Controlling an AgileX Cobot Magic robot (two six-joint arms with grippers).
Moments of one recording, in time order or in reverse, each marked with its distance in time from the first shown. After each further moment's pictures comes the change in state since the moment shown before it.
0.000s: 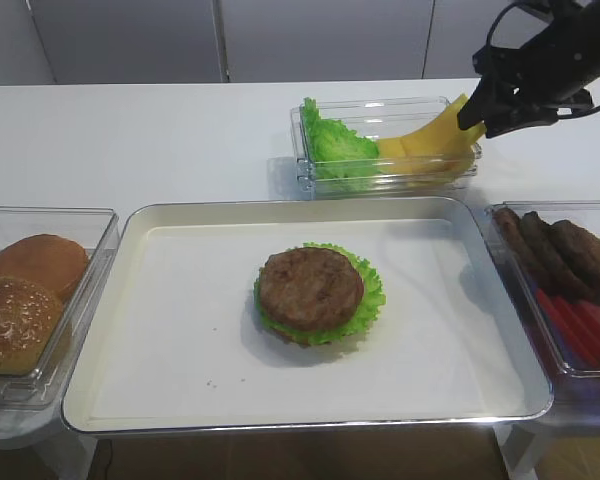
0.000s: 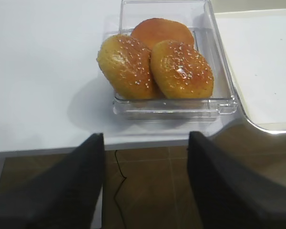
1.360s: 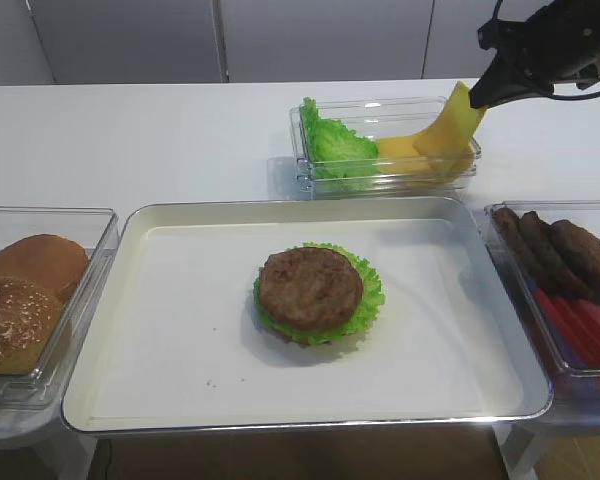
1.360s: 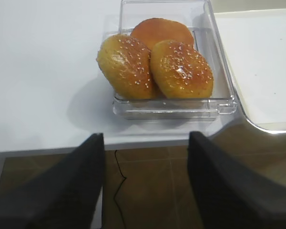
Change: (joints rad) left arm 0.000 0.000 0.000 0.000 0.000 0.000; right arm 0.000 -0.044 -0.012 0.022 -0.008 -0.037
